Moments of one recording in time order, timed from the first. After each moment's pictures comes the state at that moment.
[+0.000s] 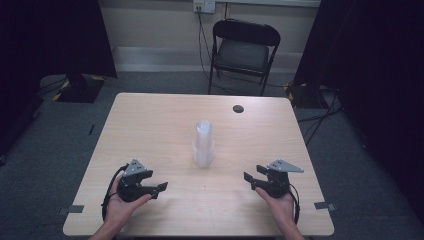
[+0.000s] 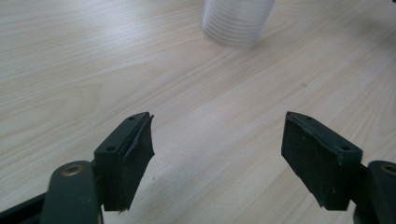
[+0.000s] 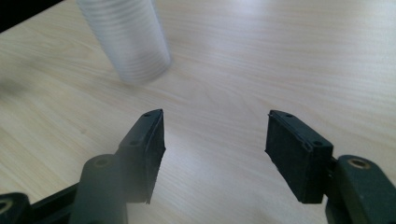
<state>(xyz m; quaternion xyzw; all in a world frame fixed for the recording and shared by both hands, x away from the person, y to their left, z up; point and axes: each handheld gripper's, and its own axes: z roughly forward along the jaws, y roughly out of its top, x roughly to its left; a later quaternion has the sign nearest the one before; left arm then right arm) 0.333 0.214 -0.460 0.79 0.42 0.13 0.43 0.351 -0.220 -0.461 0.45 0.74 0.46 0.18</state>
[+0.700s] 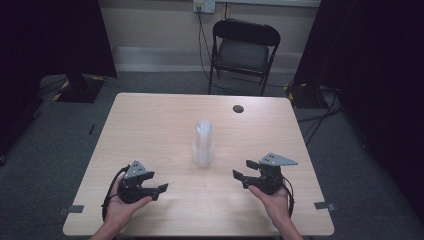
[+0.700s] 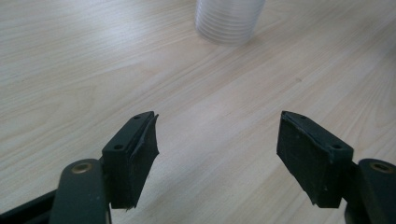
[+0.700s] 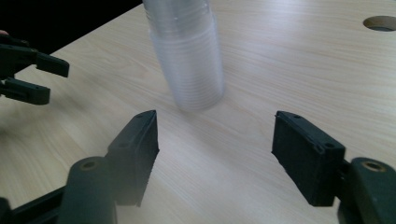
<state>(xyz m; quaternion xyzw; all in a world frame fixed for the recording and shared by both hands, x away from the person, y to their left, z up) 0.330 0.211 -0.459 0.80 0.40 0.13 0.42 0.353 -0.193 -0.428 0.40 0.76 0.49 0.14</state>
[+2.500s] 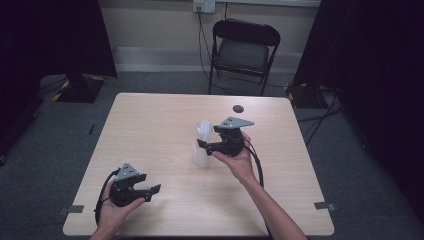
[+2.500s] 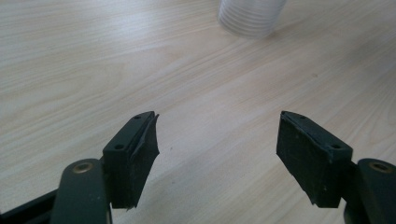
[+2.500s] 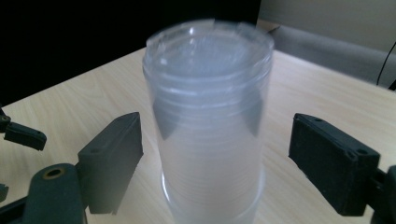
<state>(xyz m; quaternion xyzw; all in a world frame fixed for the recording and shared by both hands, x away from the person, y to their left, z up) 0.320 0.230 -0.462 0.78 0.44 0.13 0.42 0.446 -0.093 -0.397 0.31 0.79 0.51 0.15</state>
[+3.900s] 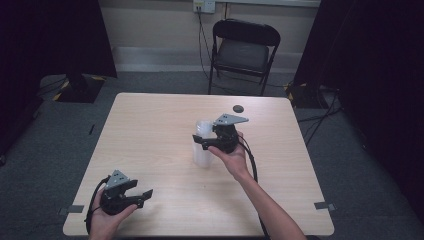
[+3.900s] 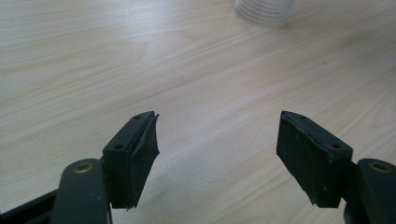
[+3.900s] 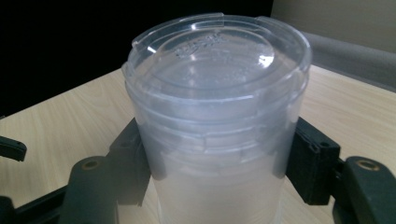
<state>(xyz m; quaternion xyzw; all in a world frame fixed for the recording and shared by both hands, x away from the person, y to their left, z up) 0.298 0.245 -0.463 0.77 0.47 0.15 0.41 0.460 -0.082 -0.398 0.30 0.78 0.53 0.14</state>
